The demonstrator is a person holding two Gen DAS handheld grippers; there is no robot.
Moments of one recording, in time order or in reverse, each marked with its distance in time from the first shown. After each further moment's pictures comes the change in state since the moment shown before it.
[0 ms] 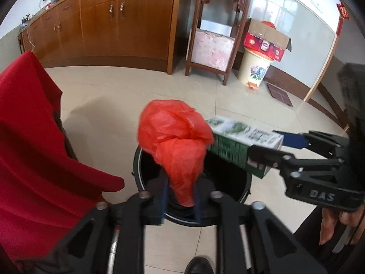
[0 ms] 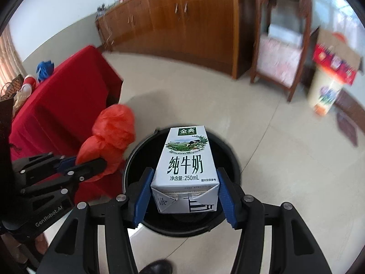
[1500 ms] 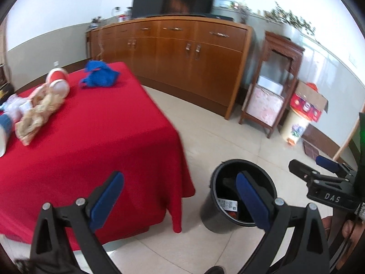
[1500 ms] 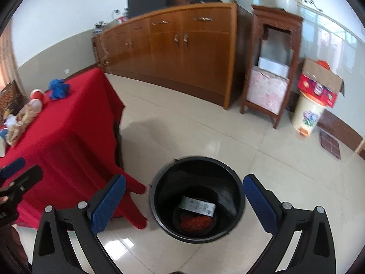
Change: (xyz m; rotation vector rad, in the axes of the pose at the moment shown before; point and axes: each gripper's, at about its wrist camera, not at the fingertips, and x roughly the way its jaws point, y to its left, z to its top) left arm -0.147 0.095 -0.035 -0.283 -0.265 0.256; right arm -0.083 0.103 0.020 -0.016 -0.220 -0.111
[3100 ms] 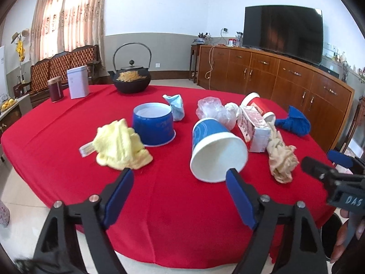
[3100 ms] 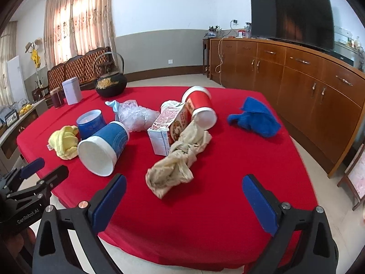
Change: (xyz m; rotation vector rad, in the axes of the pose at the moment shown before) left arm -0.080 0.290 -0.006 -0.287 -0.156 0.485; right arm 0.018 0.383 0.049 -0.401 -0.087 0.480
